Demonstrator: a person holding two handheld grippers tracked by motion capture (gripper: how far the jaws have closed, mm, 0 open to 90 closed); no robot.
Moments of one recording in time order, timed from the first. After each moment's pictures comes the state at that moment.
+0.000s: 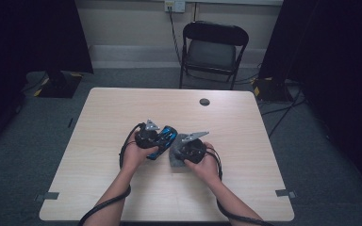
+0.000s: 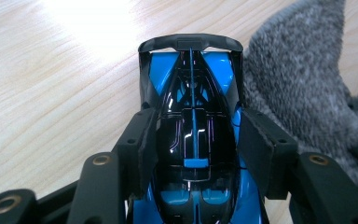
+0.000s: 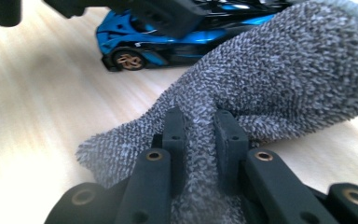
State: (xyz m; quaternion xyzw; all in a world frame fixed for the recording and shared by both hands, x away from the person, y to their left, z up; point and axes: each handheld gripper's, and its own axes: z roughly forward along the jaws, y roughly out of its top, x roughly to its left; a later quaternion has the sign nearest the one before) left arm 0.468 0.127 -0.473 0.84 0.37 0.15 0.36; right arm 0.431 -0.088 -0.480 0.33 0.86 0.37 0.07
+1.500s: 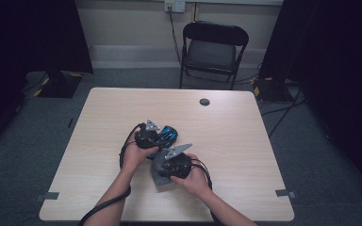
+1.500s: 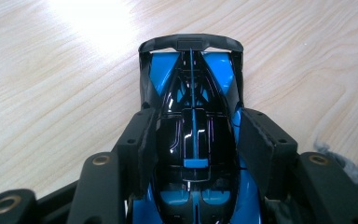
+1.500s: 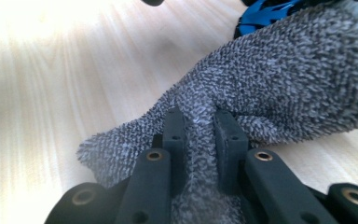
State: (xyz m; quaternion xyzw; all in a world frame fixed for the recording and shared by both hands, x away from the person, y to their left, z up) left arm 0.467 0.127 -0.473 0.84 0.37 0.16 0.36; right arm 0.388 -0.045 -0.481 0.23 0.89 0.39 0.01
